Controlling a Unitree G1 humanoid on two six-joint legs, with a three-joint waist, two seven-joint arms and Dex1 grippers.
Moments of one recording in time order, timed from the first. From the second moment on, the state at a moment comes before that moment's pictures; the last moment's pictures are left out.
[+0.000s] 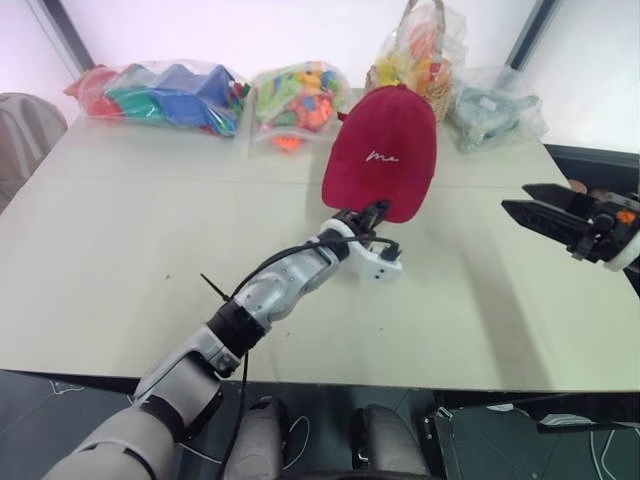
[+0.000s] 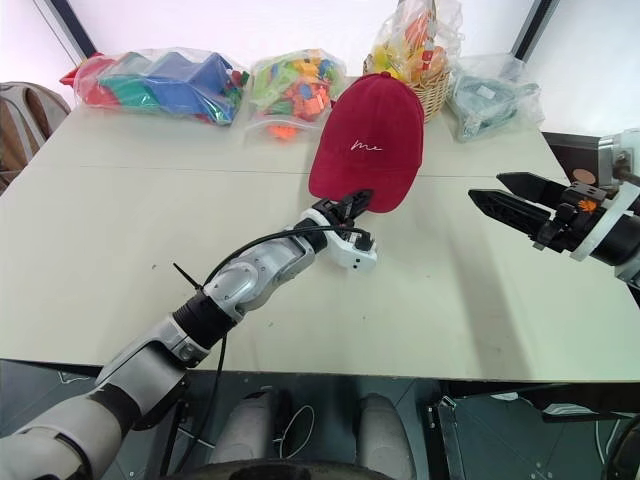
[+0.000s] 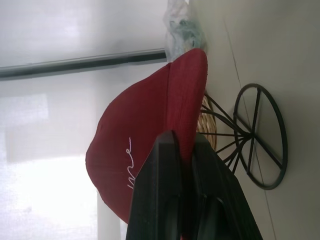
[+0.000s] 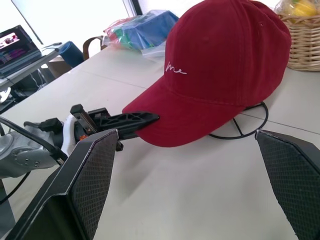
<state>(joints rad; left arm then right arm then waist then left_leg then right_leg) -0.76 0.23 -0.66 0.25 1.15 -0.09 -0.09 -0.25 -0.97 -0.61 -0.18 1.02 0.98 0.80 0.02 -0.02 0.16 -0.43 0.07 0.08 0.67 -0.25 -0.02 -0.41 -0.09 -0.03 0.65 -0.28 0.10</state>
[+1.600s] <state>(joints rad) -0.60 0.31 -0.02 -0.25 0.19 0.63 -0.82 -0.08 -1.03 -0.61 -0.17 0.94 0.94 0.88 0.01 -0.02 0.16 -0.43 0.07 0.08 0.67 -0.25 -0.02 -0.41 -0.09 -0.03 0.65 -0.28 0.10</state>
